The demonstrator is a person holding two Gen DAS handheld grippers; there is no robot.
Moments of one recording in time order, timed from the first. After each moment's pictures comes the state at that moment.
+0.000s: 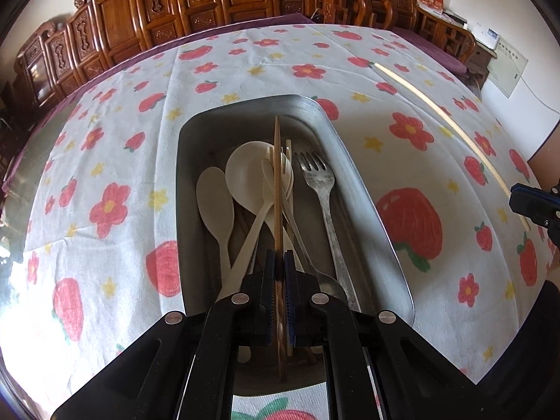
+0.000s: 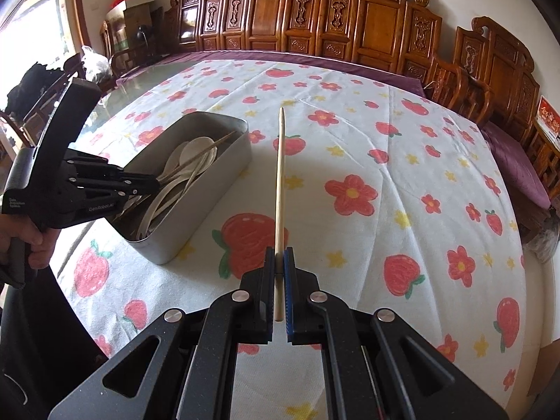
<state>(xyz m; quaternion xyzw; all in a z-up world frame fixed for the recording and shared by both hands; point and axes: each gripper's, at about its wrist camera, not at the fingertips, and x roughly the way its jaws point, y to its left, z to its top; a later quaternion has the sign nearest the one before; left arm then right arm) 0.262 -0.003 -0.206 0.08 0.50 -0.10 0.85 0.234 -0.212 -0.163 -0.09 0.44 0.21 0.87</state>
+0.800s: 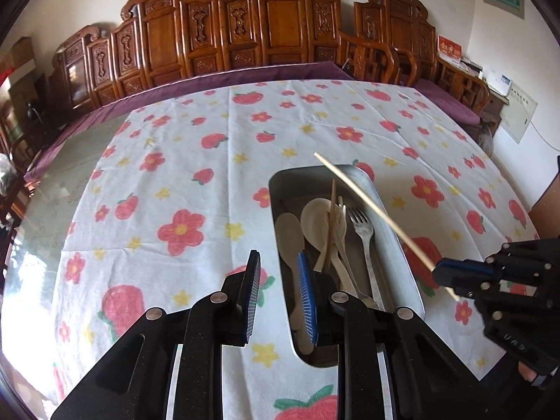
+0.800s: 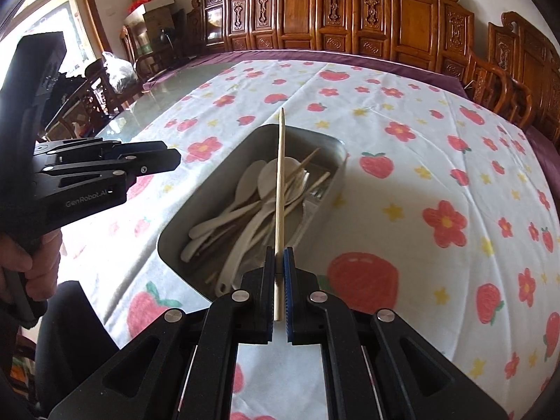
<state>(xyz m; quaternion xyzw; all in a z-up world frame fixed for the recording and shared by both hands) 0.242 0.059 -0.142 0.04 0.43 -0.06 0.90 0.246 -0.113 -0.164 -0.05 0.45 0.26 0.85</state>
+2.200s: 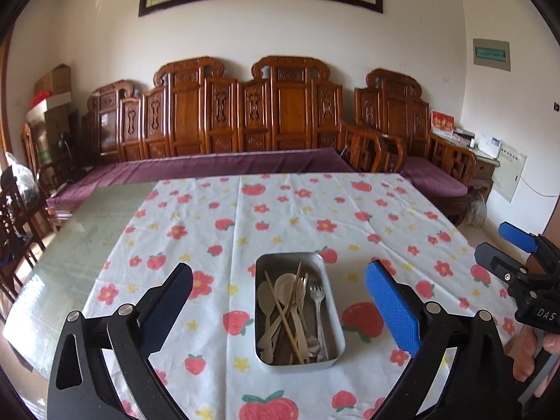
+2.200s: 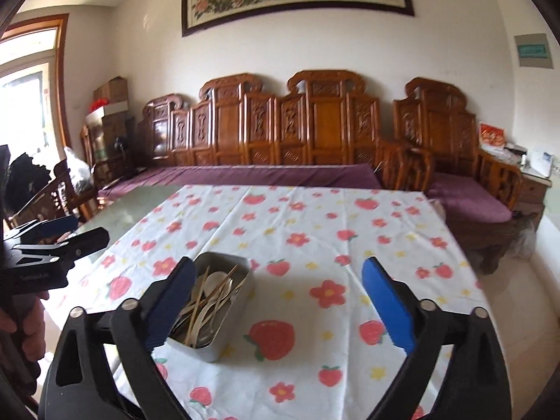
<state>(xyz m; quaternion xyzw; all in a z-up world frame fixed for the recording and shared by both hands) 0.141 0.022 -0.031 0.01 0.27 -0.03 0.96 0.160 -0.224 -0.036 0.00 0.23 0.13 0.96</state>
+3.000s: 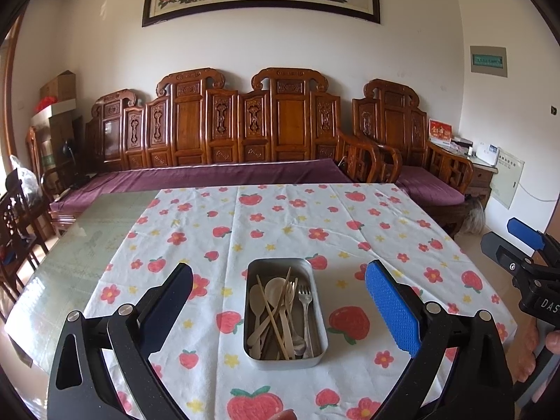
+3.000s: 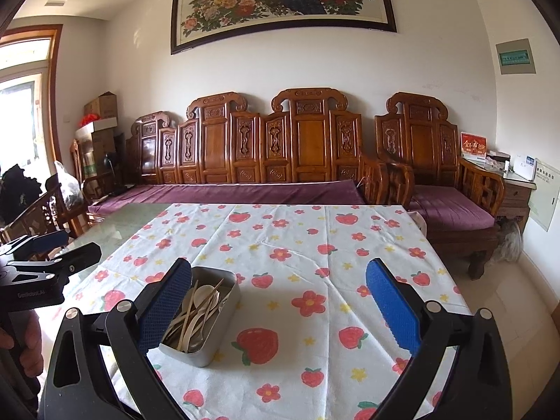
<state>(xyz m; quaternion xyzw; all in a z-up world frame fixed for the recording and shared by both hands) 0.120 0.007 -0.018 0.01 0.25 -0.03 0.97 0.135 -0.242 -0.017 0.01 0.21 0.10 0.97</state>
